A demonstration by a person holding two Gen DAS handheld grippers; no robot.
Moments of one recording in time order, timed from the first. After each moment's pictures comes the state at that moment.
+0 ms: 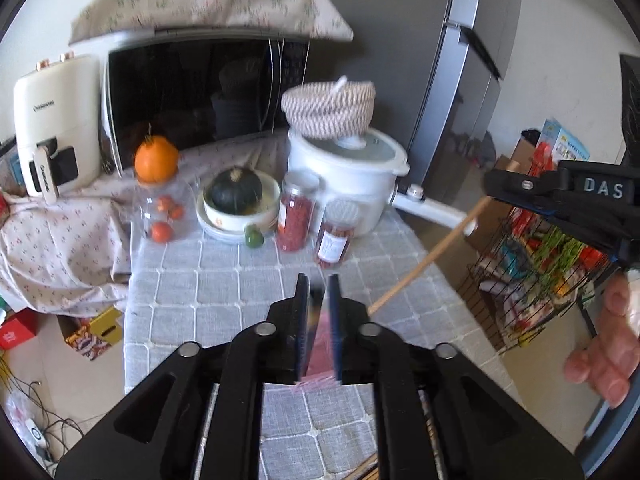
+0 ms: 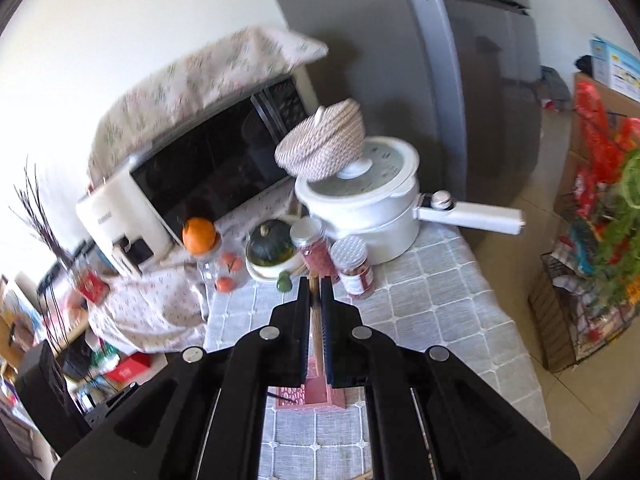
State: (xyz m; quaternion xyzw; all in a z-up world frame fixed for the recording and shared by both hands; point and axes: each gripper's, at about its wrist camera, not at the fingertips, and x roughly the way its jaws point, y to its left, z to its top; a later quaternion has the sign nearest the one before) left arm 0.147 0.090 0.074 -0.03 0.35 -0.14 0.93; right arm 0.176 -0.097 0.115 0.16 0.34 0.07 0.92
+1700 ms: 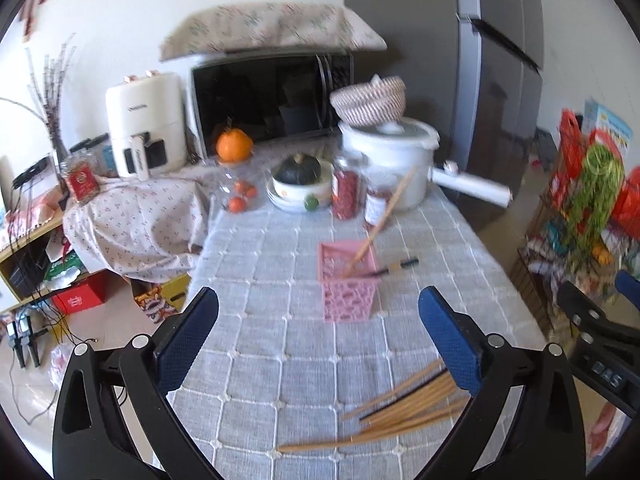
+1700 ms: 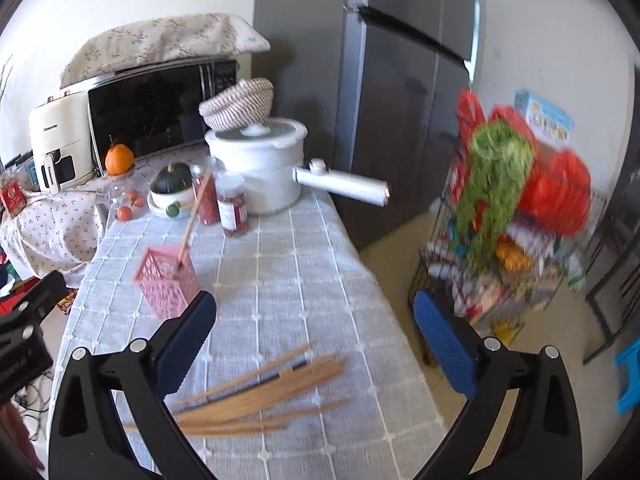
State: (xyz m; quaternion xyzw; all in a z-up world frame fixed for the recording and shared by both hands) left arm 0.012 0.043 0.052 0.02 0.32 0.00 0.95; right arm -0.011 -0.165 0.034 0.03 0.33 -0.09 0.94
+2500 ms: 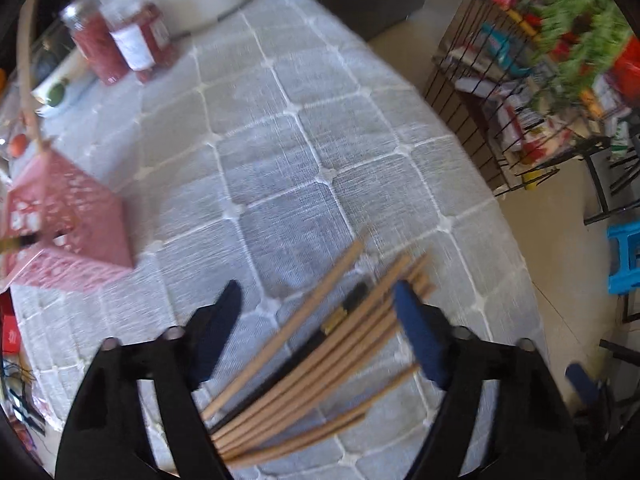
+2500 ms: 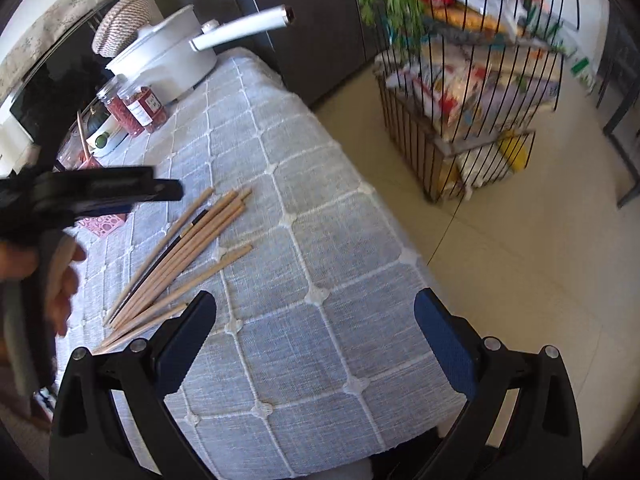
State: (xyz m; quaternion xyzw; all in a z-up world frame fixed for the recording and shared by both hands) left arm 0.155 -0.125 -0.106 0.10 0.61 -0.19 0.77; right arm -0.047 -0.281 -0.097 0.21 0.49 -0.10 0.84
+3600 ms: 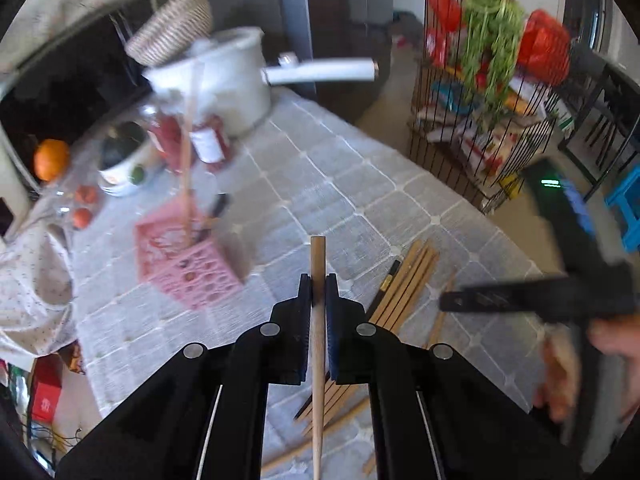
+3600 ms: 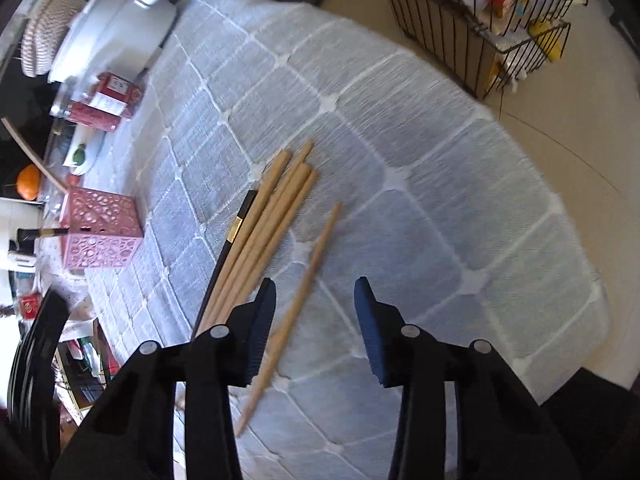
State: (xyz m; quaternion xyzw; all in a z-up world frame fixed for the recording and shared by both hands) left arm 0.056 -0.030 -0.010 0.16 0.41 -0.24 0.86; right arm 0.052 -0.225 -0.135 0.34 0.60 -0.11 0.71
